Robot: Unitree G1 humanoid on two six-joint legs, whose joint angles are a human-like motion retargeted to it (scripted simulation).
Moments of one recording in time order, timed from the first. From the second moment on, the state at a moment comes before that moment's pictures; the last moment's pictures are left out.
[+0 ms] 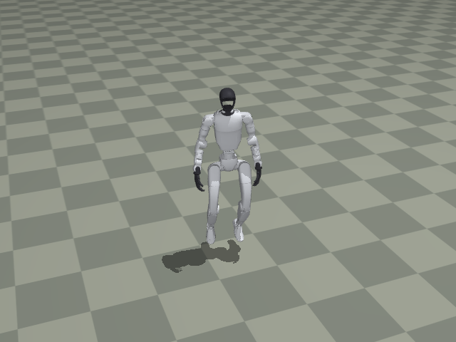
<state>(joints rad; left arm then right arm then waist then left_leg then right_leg) -0.12 0.22 -0.25 1.33 -0.04 0.04 -0.17 -0.13 -0.36 0.26 1.15 0.18 0.05 0.20 -0.07 0.03 0.03 -0.37 0.00 0.09 0.83 -0.01 -0.16 -0.37 -0.11 -0.07 0.85 -0.01 0.19</state>
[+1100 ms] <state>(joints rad) -0.08 0.23 -0.22 1.40 -0.08 0.01 -0.10 -0.16 -0.38 0.24 1.21 0.19 0.01 0.17 -0.09 0.05 0.06 -0.34 -0.01 0.07 0.79 -0.14 -0.14 -0.36 -0.13 -0.10 0.85 -0.13 0.18</state>
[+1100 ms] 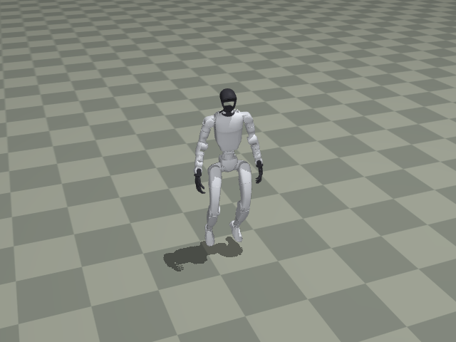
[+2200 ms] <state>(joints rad) -0.13 0.29 -0.14 1.42 -0.07 -0.02 -0.03 -0.16 -0.33 0.22 1.27 0.11 -0.02 0.09 -0.08 -0.01 0.11 -0.14 -0.04 0.08 0.57 -0.37 -0.08 -0.18 -0.13 -0.11 0.67 -0.39 0.14</state>
